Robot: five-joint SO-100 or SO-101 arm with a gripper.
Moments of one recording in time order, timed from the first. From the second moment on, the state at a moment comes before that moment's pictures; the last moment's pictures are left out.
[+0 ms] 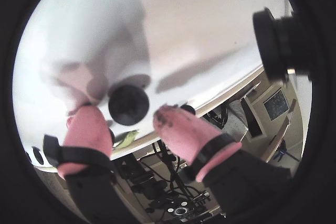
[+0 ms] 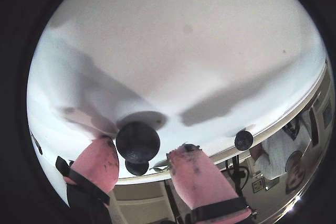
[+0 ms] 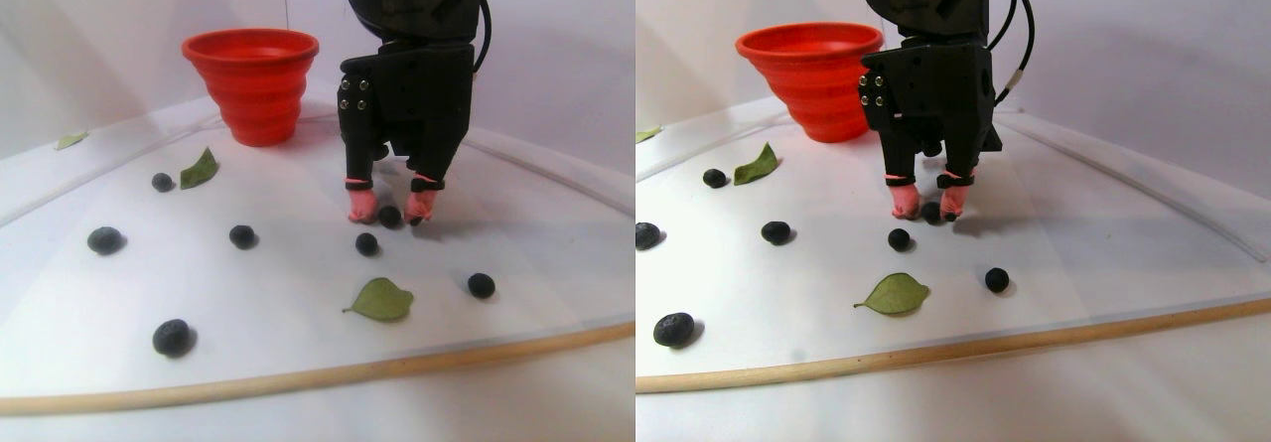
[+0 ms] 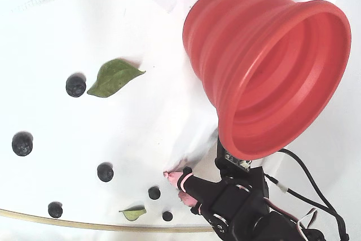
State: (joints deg) arm 19.5 91.3 125.8 20.7 -83.5
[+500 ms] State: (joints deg) arm 19.5 91.3 124.1 23.1 -83.6
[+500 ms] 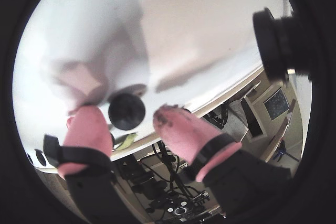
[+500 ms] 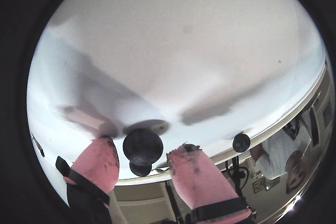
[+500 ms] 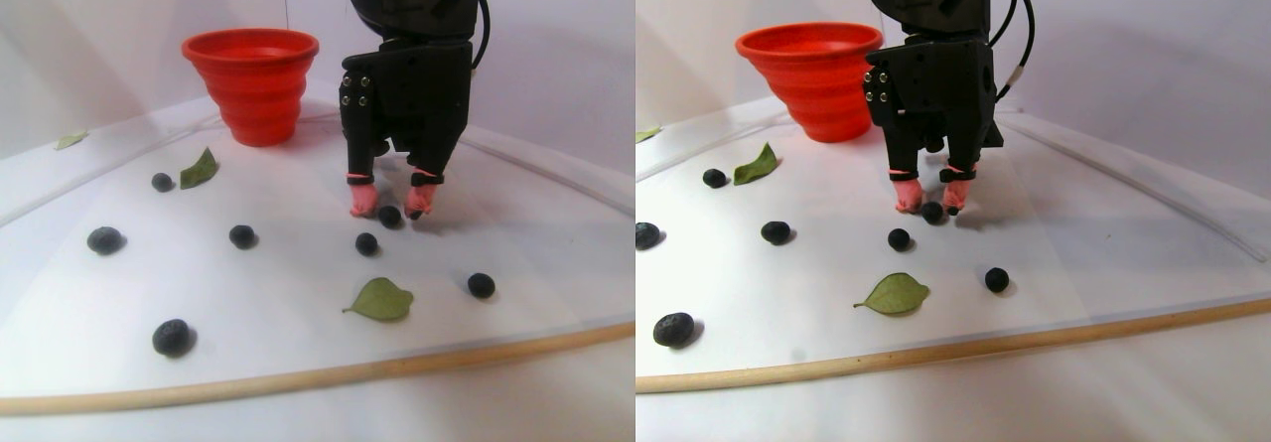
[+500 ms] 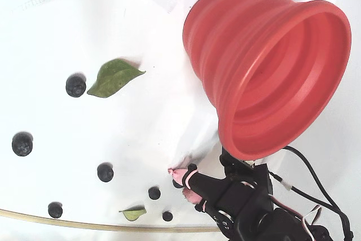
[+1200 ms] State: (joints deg) arm 19.5 91.7 128.4 18.9 -85.0
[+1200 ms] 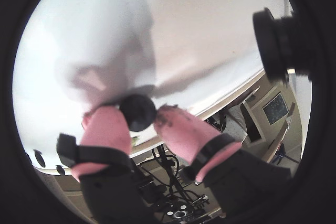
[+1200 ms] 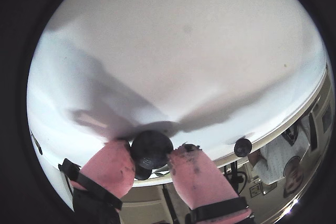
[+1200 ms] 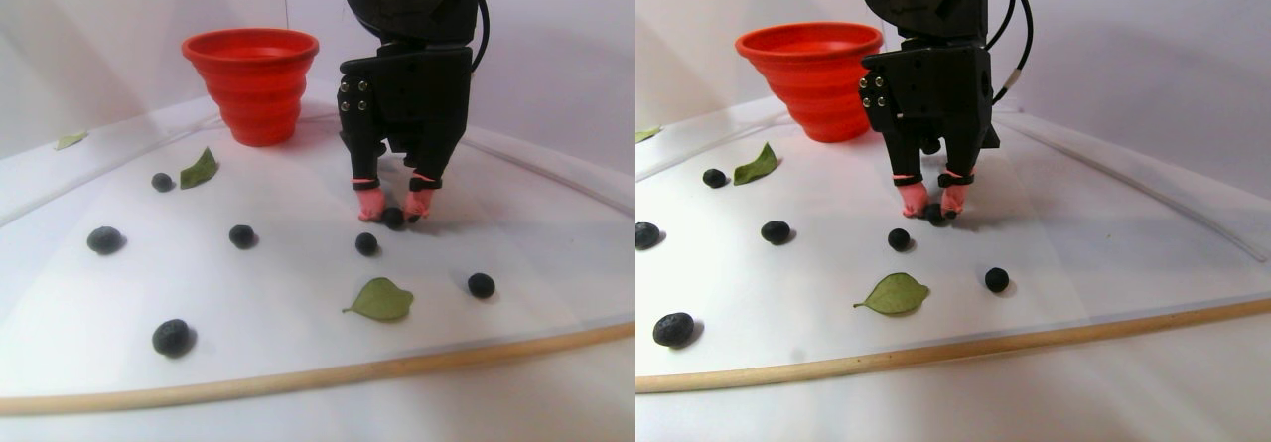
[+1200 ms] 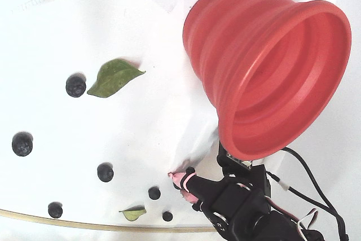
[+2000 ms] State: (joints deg) arm 18.3 101.2 129.0 25.6 -83.1
